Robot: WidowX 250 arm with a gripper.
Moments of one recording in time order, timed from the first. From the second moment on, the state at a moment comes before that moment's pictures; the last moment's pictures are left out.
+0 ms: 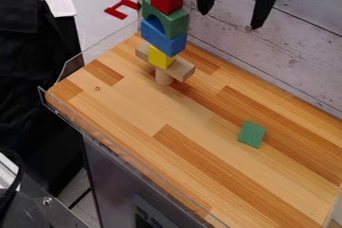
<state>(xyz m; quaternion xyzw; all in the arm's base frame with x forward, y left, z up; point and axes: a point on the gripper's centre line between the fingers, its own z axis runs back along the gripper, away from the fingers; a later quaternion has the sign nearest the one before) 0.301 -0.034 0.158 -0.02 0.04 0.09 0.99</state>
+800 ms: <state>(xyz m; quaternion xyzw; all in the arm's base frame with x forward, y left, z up) 0.309 -0.002 0.168 -0.01 0.04 0.11 0.99</state>
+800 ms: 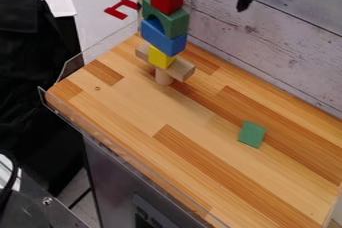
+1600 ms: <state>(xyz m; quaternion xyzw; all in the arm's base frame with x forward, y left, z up) 0.316 0.064 0.167 -0.02 0.04 0.14 0.99</state>
